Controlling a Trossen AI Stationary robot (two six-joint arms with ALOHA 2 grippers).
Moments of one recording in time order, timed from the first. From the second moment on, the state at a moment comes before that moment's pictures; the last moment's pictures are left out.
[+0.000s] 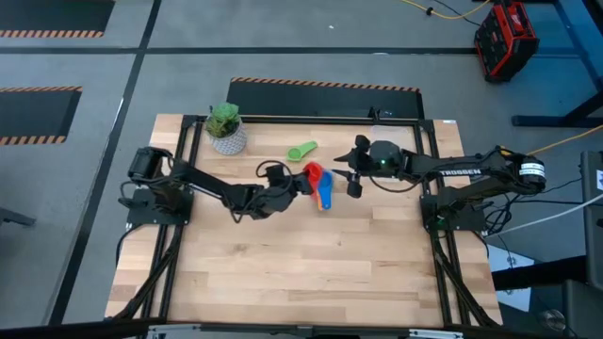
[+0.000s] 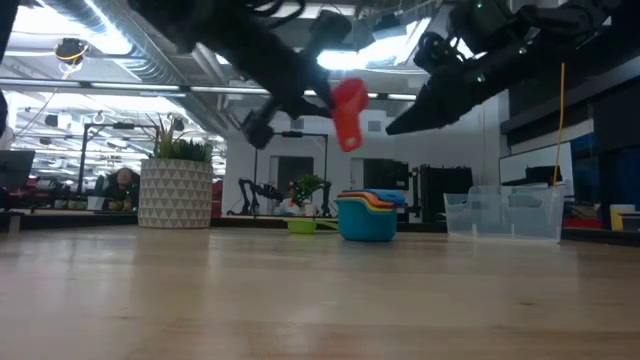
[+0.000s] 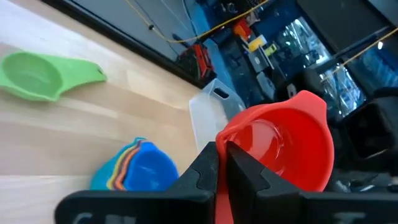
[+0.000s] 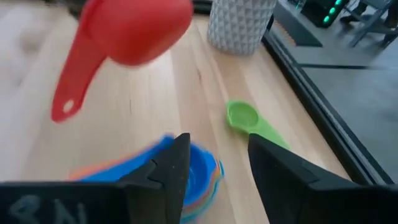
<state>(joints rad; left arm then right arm) -0.13 1.74 0.95 0.46 -0.94 -1.25 -0.26 1.25 0.60 0.19 0.02 -0.20</state>
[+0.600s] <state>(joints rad) -0.05 1.84 1.08 0.19 -0.59 -1.76 -0.28 1.25 0.60 0.02 0.02 -0.34</state>
